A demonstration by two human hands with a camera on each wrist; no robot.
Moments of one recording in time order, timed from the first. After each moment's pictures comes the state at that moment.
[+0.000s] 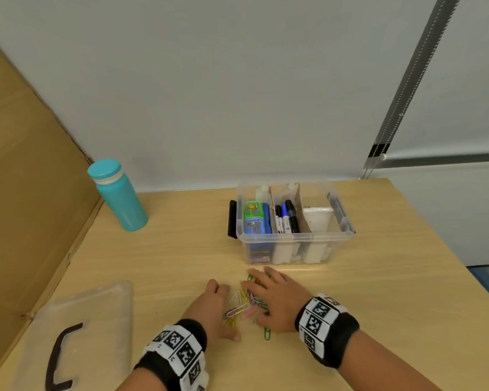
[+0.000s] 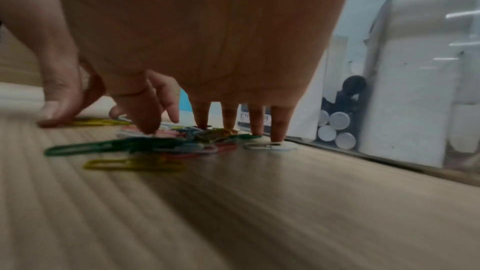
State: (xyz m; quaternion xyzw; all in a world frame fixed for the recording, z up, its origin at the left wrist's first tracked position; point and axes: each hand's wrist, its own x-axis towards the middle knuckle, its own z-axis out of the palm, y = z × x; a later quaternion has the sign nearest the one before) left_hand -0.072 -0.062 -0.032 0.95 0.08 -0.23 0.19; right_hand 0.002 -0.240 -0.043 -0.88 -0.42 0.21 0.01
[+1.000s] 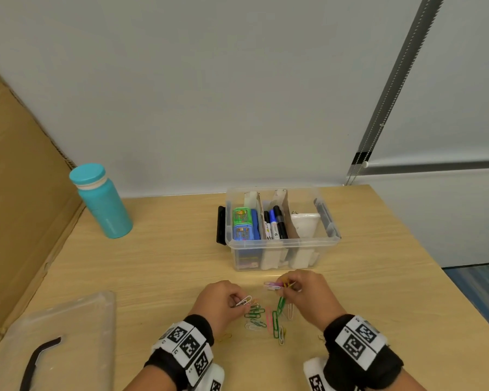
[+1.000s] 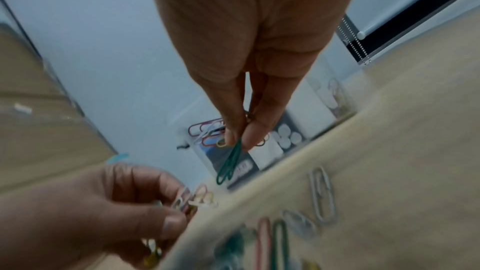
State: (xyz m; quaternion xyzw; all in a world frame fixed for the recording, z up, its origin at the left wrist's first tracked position) left_hand -0.052 -0.082 -0.027 0.92 0.02 -0.08 0.38; right_hand 0.001 -0.282 -0.010 -0.91 -0.14 0.12 0.38
